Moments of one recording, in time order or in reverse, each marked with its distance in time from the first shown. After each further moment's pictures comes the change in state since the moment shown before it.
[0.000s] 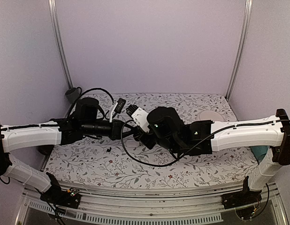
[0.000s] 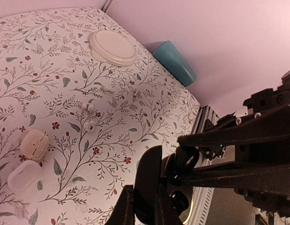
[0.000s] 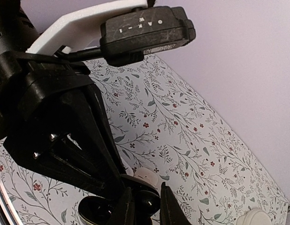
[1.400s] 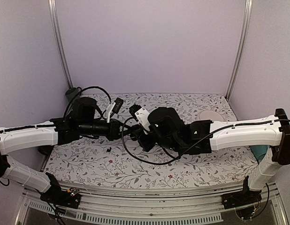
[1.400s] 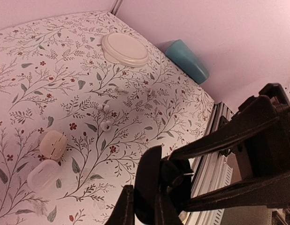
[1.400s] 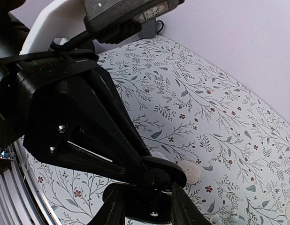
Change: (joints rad) left arm 0.004 -0.045 0.002 -0.074 -0.064 0.086; right arm -0.029 0.006 -0.017 -0.008 -0.161 0.235
